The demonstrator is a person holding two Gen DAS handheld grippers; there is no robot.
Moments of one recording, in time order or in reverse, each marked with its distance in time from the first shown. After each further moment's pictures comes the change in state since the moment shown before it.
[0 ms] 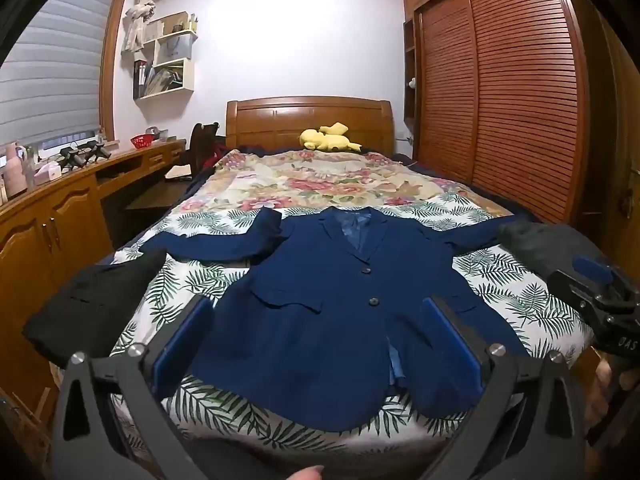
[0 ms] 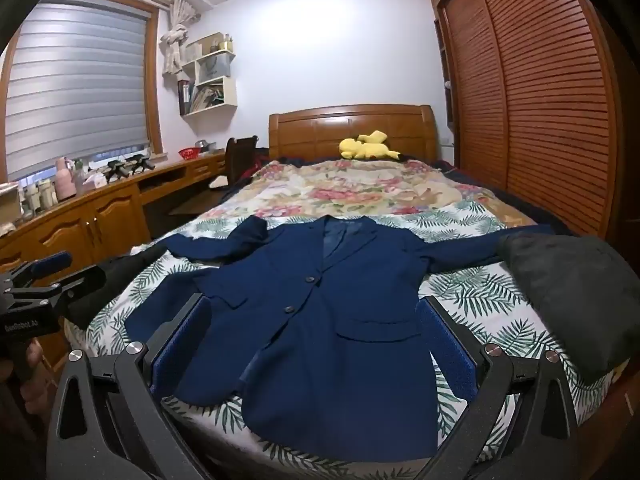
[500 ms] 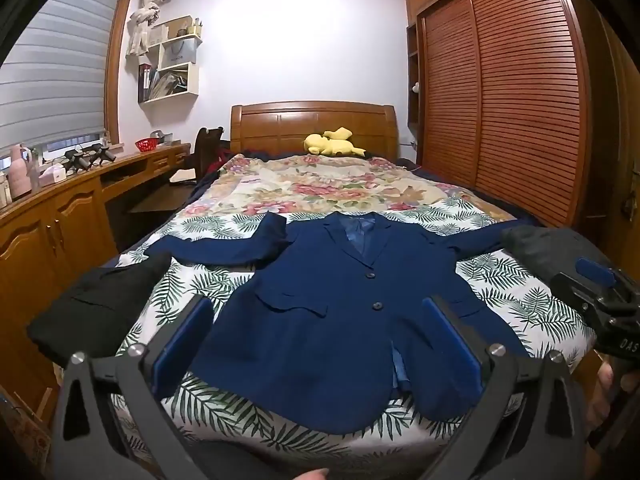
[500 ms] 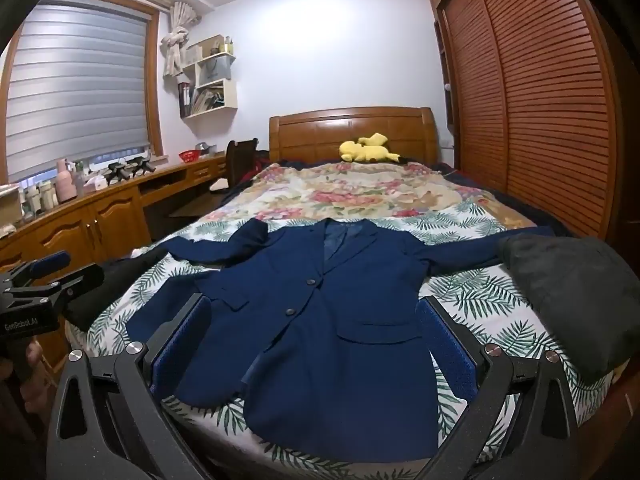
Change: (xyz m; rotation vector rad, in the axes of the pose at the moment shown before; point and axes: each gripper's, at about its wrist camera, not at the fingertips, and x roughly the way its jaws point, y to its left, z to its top) left arm -0.008 0.001 -0.001 0.004 -0.033 0.022; right arm -0.001 0.003 0.000 -0.004 -0.009 -0.002
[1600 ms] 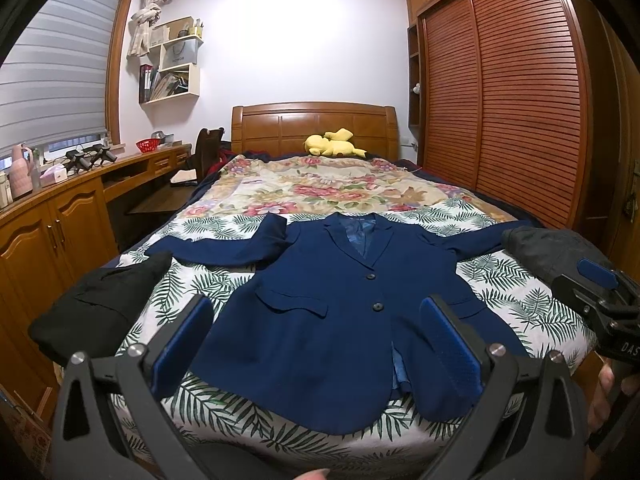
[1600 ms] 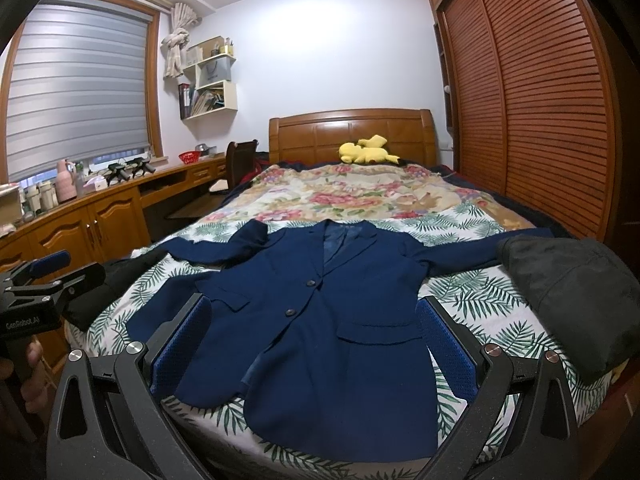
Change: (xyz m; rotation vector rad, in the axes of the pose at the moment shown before) left arm 0.000 -0.002 0.000 -0.003 -0.004 0.002; right arm 0.000 0.000 -0.001 0.002 -0.009 -0.001
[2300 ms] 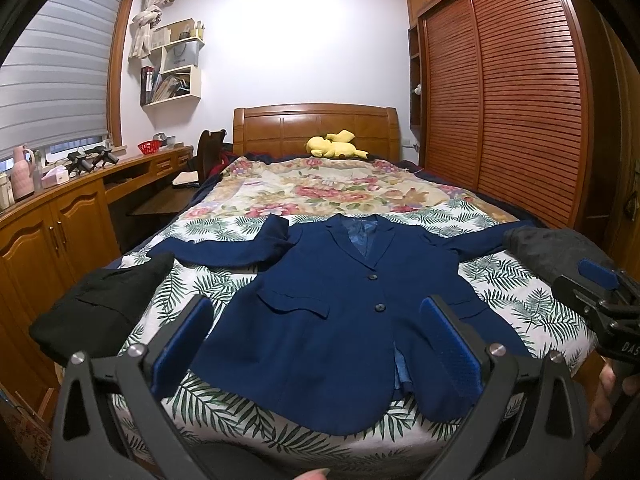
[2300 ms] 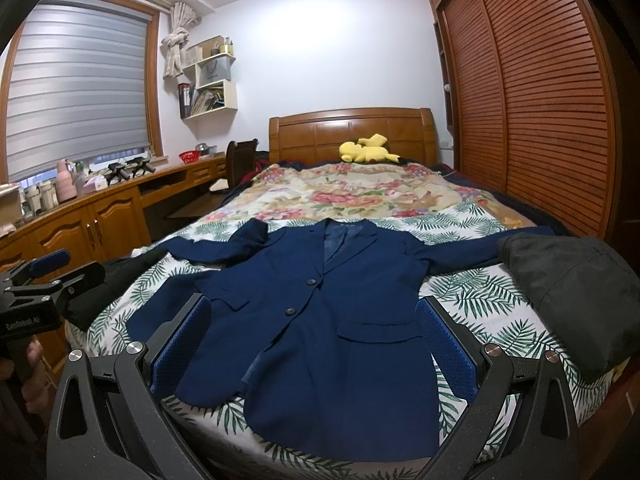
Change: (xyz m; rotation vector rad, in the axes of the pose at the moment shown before) left arm 0.000 -0.001 -0.001 0.002 -0.007 0.006; right arm -0.002 0.001 0.003 0.001 0.002 0.002
